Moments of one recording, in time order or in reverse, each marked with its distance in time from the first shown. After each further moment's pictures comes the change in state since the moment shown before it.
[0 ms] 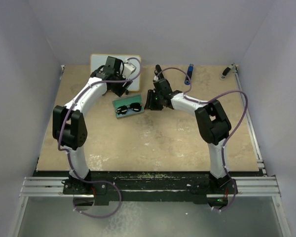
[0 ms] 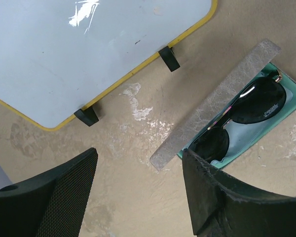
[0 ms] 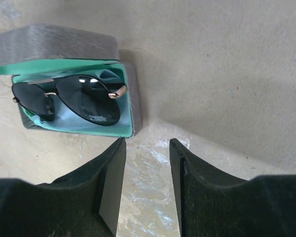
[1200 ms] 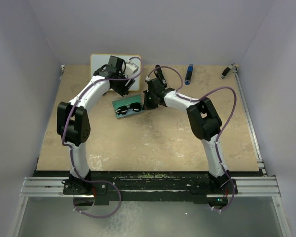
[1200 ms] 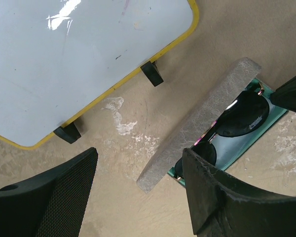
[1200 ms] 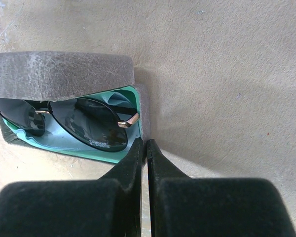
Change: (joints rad) left arm 0.002 0.088 0.065 -0.006 0.066 -0.035; right arm 0.031 0.151 0.192 -0.077 -0.018 -0.117
